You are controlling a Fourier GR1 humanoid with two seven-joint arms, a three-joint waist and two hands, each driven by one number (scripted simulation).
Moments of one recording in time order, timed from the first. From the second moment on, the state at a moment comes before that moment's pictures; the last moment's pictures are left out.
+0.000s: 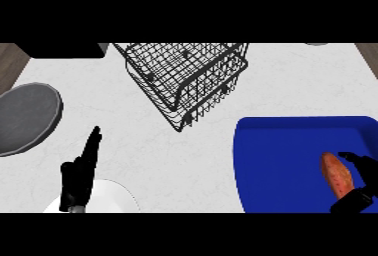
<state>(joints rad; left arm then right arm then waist) 0.09 0.13 -0.09 -1.46 -0.04 0.21 0.04 0.05 -0.54 0.05 -1.65 0.45 0.42 0.87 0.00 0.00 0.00</state>
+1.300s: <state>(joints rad) 0.06 0.11 -0.08 -1.42 -0.06 0.19 0.02 -0.14 -0.06 0.51 -1.73 1.05 0.12 1.16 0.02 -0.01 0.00</state>
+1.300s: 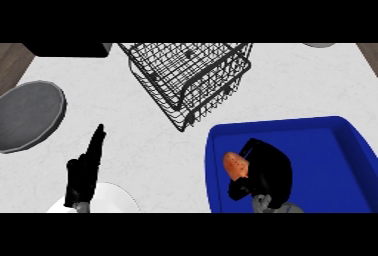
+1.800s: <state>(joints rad) 0.09 0.11 -0.08 -1.44 -0.07 0.20 0.02 -0.31 -0.02 0.57 -1.98 1.30 0.03 1.24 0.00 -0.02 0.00</state>
